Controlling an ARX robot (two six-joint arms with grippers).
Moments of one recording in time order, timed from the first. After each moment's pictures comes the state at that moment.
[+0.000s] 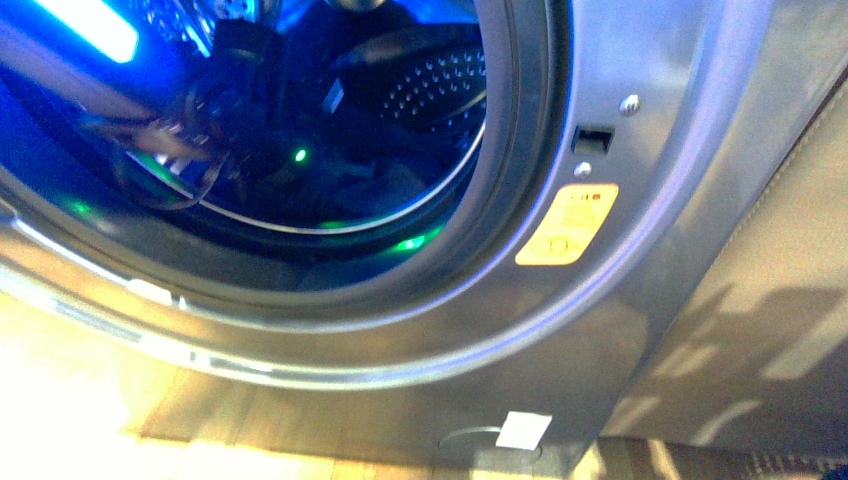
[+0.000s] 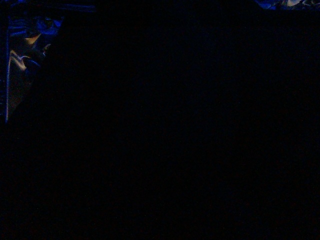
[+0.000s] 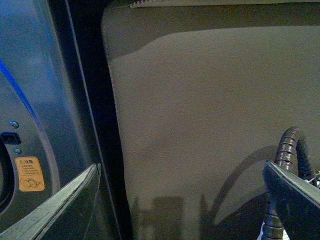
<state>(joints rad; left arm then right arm) -0.14 2.42 1.55 0.29 0.08 0.12 0.00 0.00 0.01 0.00 0.00 -0.01</state>
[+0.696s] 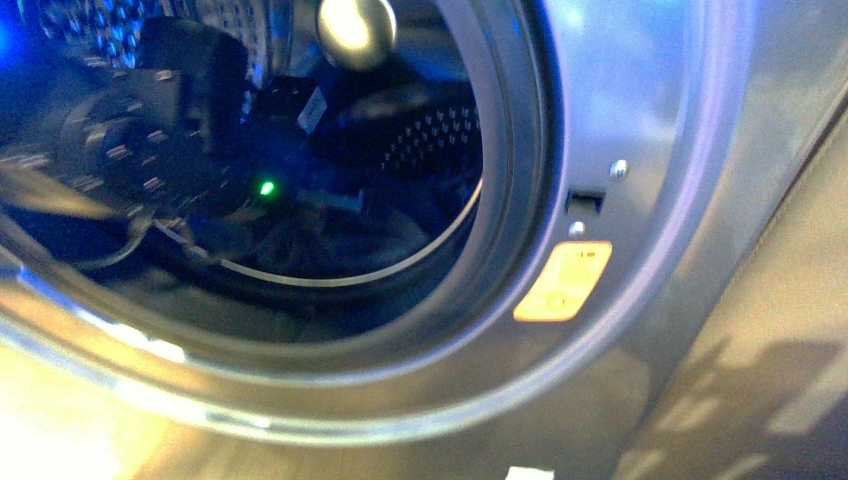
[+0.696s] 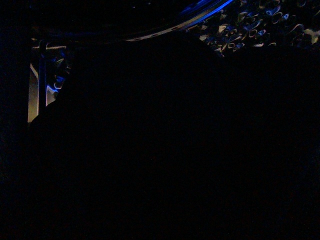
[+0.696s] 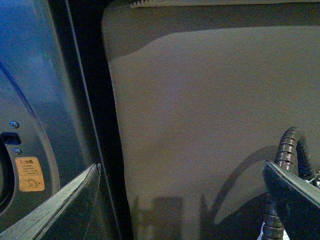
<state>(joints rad) -0.19 2.05 1.11 0.47 0.08 0.12 0.00 0.00 0.01 0.00 0.00 -0.01</state>
